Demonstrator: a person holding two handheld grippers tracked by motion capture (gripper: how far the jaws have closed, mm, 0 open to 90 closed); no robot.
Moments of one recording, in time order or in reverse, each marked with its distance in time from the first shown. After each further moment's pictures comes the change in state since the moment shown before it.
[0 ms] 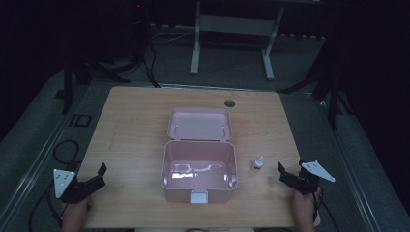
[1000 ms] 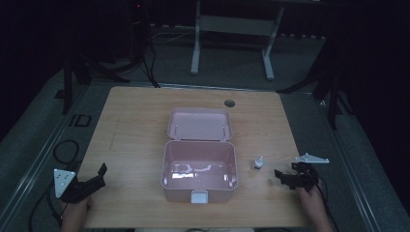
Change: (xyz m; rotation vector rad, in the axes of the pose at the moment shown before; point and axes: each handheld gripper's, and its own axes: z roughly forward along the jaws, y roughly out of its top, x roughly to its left) left arm 0.000 0.000 0.000 0.005 -0.010 0.005; right arm -0.007 0.023 0.010 0.378 0.196 -0.092
